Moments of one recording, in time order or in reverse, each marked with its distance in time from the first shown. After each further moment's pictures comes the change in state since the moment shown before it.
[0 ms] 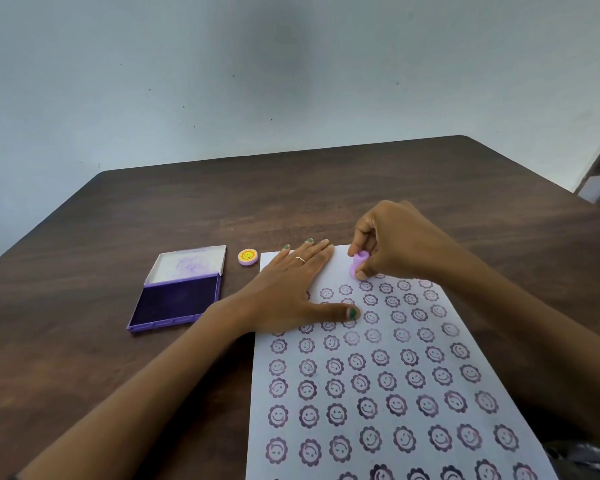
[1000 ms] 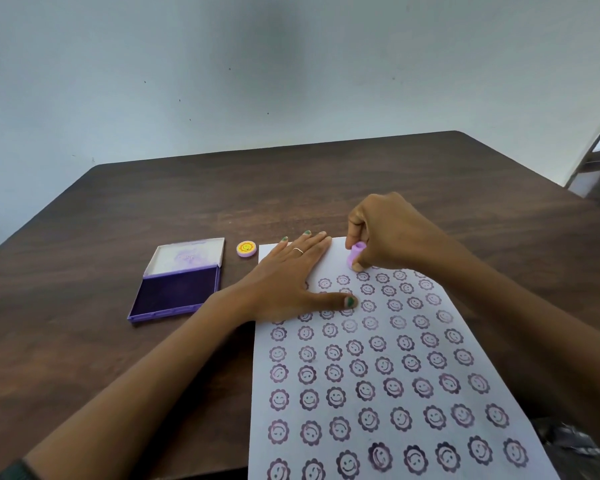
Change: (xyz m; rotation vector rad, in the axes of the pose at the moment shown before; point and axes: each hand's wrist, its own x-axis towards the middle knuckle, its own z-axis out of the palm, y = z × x) left_hand 0.000 0.001 0.000 0.015 0.032 0.007; right_hand 0.001 -0.011 0.003 -0.090 -0.014 0.050
